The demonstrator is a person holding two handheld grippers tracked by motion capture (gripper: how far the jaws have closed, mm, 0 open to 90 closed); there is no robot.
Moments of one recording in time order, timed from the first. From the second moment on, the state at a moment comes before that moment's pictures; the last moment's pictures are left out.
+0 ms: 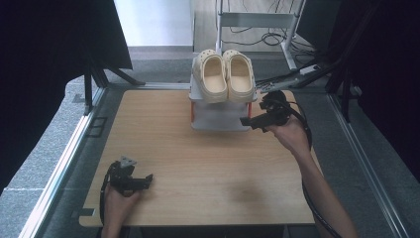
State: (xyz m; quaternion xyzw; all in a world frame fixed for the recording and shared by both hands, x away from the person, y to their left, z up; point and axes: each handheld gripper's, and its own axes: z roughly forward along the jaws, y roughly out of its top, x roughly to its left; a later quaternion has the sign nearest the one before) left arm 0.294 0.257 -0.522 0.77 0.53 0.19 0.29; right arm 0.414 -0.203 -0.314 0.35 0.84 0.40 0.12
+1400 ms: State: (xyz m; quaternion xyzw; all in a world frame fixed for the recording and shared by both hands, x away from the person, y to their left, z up) left arm 0.294 0.257 -0.522 0.77 0.53 0.19 0.29; right arm 0.346 -0.297 -0.399 0.39 0.83 0.37 0.15
